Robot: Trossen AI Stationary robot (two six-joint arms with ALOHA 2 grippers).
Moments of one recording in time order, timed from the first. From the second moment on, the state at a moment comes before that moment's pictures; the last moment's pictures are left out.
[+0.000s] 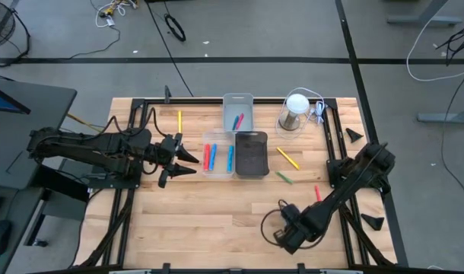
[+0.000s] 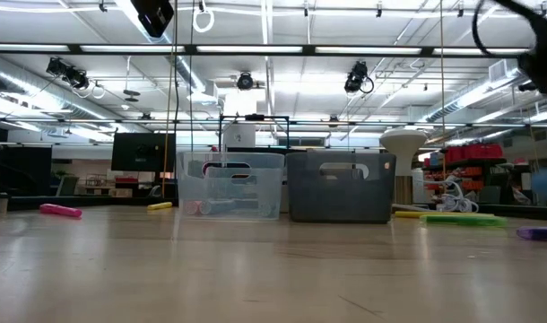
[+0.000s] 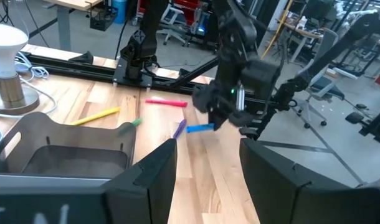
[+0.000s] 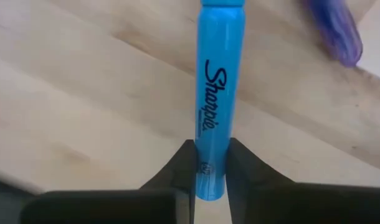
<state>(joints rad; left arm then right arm) -0.07 0.84 0.72 -0.06 0.12 -0.24 0.77 1.79 1.13 -0.77 -0.06 1.87</state>
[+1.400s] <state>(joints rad) -0.07 0.84 0.72 -0.05 0.09 -0.26 0.42 1.36 1.13 -0.45 0.73 0.64</state>
